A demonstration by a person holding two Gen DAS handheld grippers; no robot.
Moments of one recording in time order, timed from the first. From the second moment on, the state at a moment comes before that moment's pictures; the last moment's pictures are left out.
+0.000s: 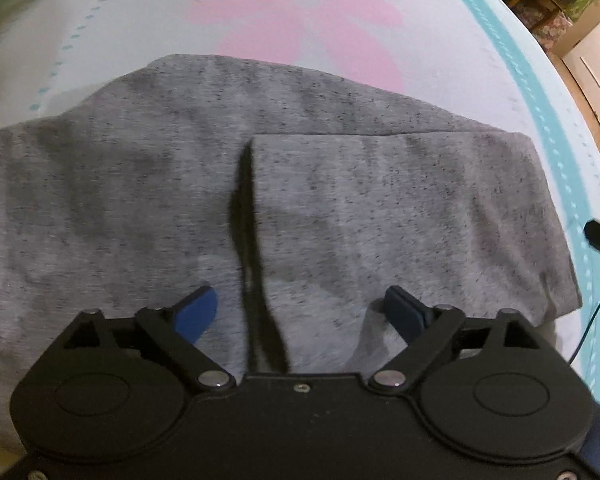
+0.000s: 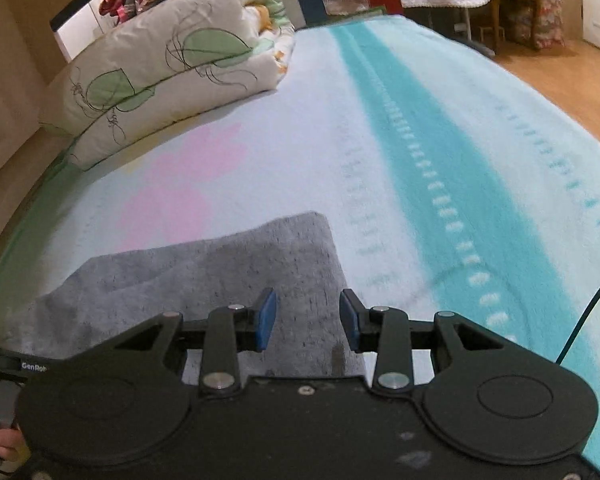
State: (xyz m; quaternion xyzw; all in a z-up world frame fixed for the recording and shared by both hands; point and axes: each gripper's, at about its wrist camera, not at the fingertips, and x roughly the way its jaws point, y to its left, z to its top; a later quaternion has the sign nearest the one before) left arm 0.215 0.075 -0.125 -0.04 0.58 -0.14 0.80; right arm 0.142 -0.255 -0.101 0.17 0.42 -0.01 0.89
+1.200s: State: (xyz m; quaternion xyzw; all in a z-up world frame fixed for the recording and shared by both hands) left arm 0.176 0.052 -0.121 0.03 0.54 -0.07 0.84; right arm 0.162 -0.251 -0.154 0.10 0.54 -0.01 0.84
